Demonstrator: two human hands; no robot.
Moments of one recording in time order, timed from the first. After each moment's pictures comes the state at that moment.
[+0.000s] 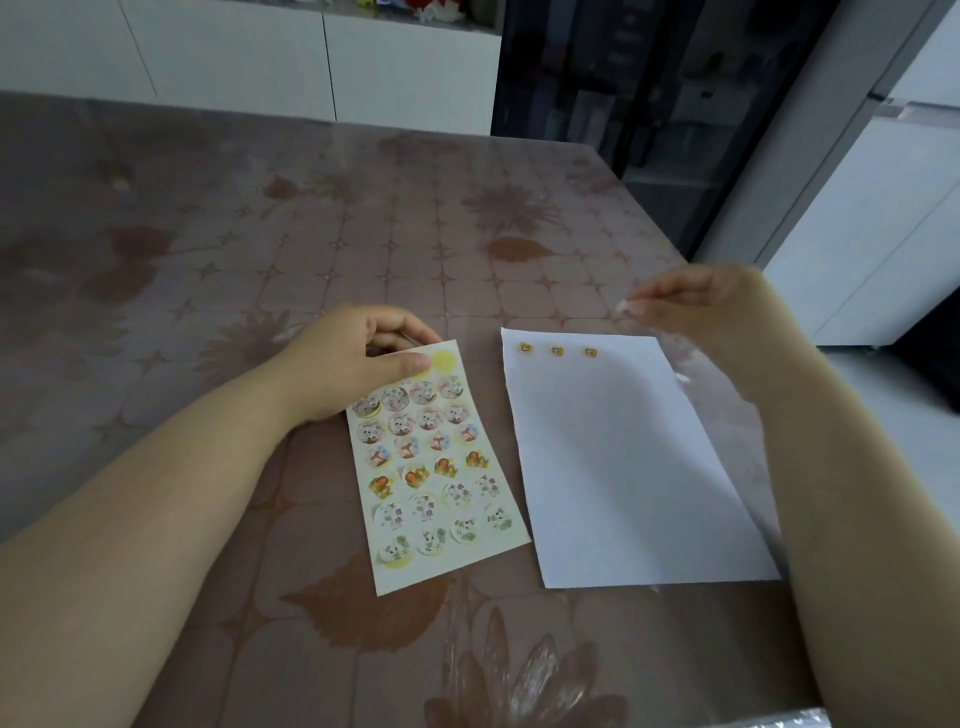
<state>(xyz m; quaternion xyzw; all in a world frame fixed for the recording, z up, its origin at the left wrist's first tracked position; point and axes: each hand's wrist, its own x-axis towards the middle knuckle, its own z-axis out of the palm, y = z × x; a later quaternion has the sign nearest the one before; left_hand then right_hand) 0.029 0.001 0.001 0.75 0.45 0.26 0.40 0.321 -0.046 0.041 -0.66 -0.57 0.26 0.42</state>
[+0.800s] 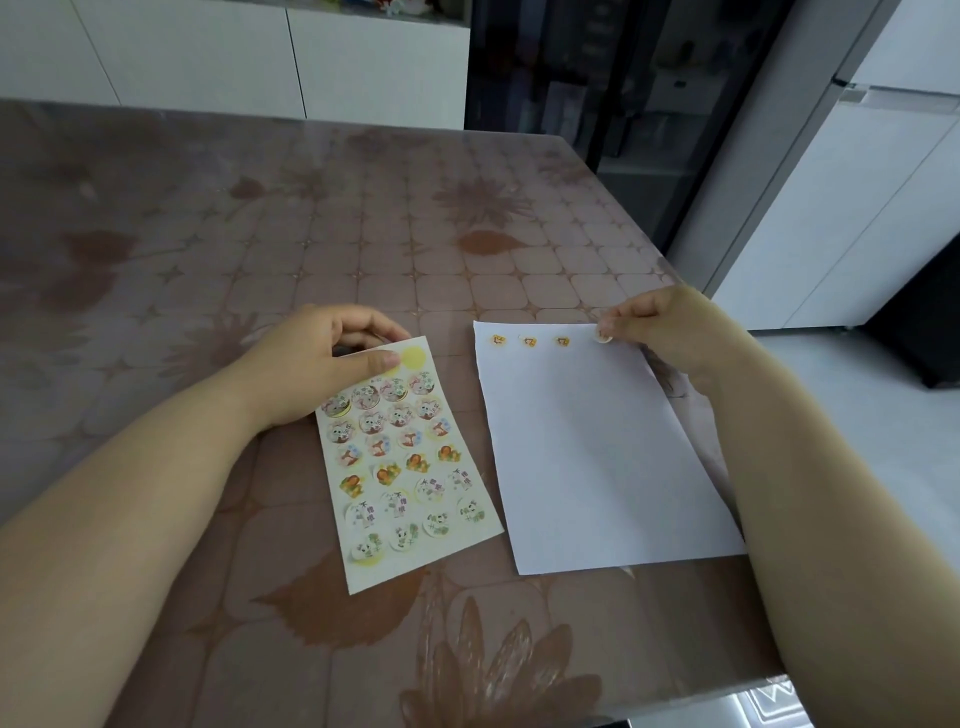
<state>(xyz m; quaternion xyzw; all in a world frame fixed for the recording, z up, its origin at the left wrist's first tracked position) 0.028 0.002 -0.003 0.76 0.45 0.26 0.39 0.332 -0.038 0.021 -0.75 -0.50 0.31 0.31</state>
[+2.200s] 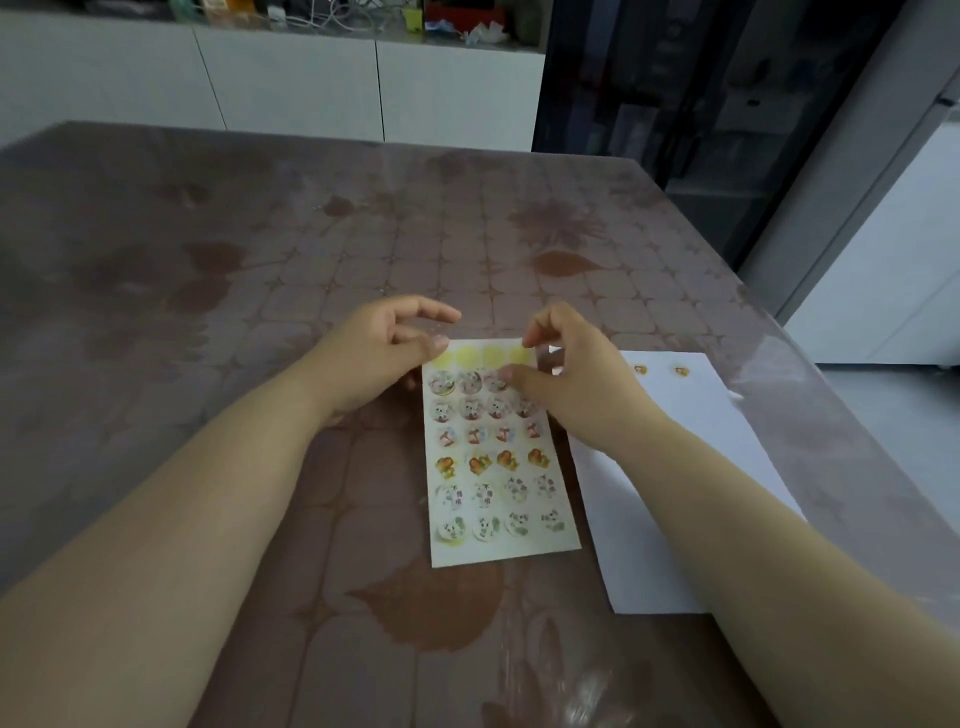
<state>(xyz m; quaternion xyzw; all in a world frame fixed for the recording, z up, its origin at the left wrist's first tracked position) 0.010 0.011 -0.004 0.69 0.44 0.34 0.47 0.205 -0.039 0.008 -0.64 -0.66 0.24 0.31</state>
